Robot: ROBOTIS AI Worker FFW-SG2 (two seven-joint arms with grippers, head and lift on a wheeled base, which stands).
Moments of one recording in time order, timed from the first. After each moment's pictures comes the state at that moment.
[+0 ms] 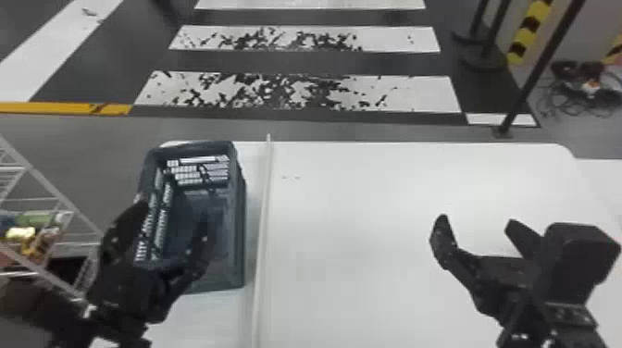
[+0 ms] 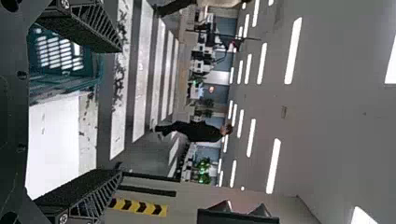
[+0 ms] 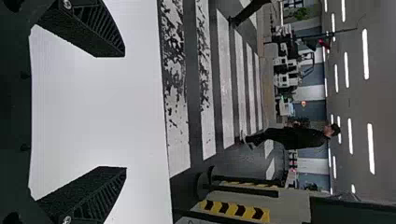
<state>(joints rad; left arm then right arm) 0.78 0.19 0.08 -2.14 0.30 -0.22 -0.17 0.67 -0.04 0.11 -2.36 -0.07 0.46 -0.16</state>
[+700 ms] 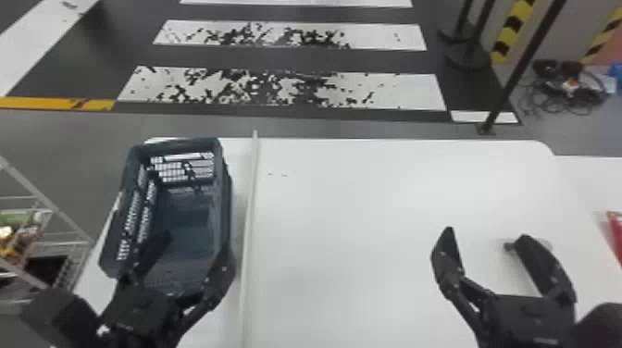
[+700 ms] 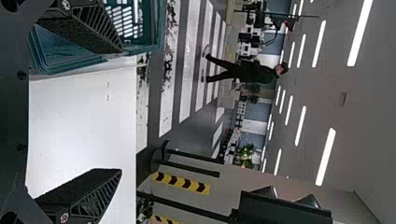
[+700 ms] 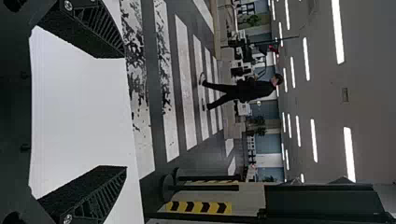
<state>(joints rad) 0.85 0.23 0.01 -2.21 0.28 -0.05 -0.14 0.93 -0.09 0.14 -2.37 -0.06 0.02 -0.19</state>
